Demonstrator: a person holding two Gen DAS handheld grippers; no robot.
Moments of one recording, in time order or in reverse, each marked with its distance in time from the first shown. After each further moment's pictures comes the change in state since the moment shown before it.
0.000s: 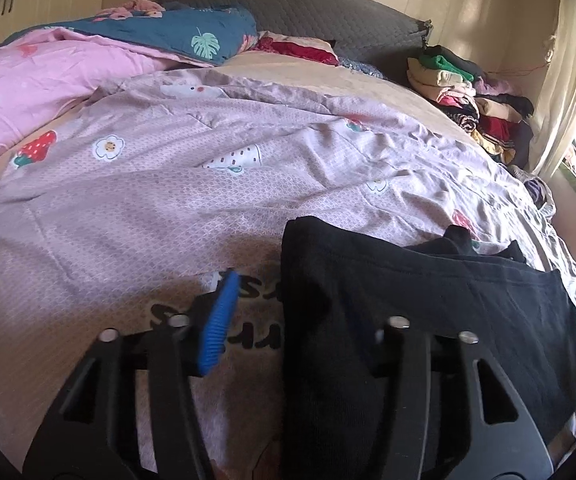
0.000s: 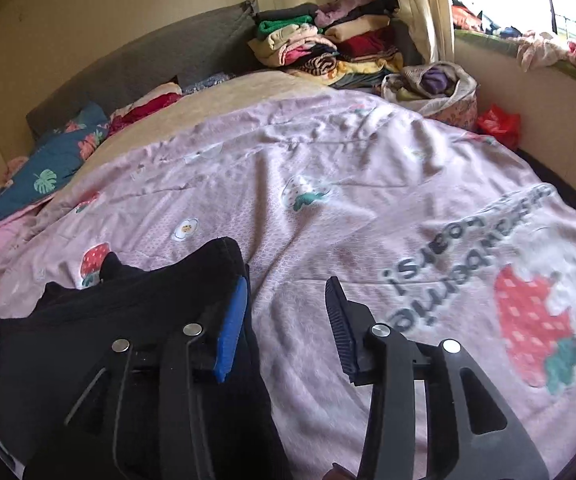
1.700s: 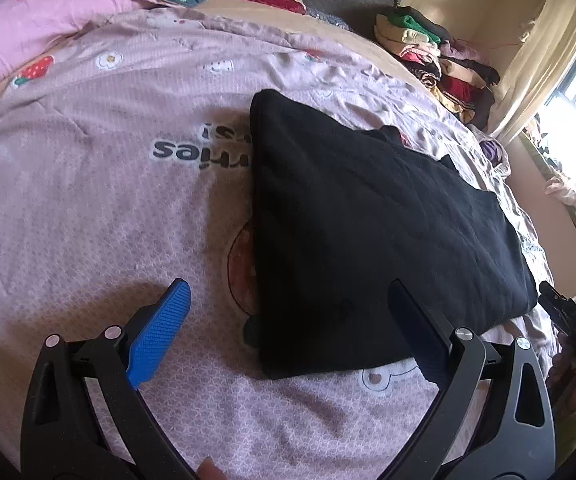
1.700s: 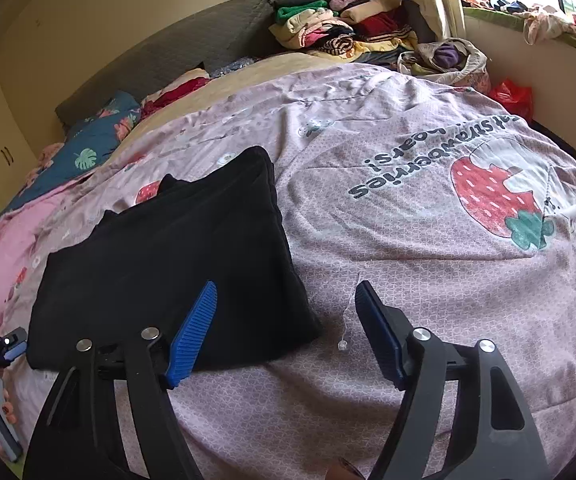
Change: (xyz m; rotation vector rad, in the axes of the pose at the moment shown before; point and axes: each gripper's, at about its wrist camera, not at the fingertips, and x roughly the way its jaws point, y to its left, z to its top) left arm -0.060 0.004 -0.069 -0.018 0.214 -0.179; right arm -0.072 -0.018 -0.080 0.032 0.103 0.146
